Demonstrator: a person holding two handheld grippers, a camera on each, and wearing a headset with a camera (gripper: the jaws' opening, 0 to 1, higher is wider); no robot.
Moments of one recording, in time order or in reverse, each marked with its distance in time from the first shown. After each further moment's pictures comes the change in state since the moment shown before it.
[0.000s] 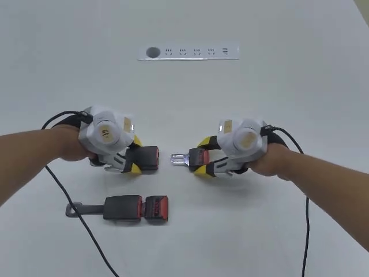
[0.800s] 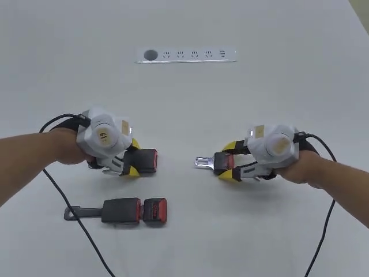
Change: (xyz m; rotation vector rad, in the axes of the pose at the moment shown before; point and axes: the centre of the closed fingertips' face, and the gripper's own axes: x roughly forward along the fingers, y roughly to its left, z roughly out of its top) left arm 0.001 -0.001 0.000 0.003 0.006 -0.001; right arm -0.042 -0.008 -0.041 0.038 0.027 -0.024
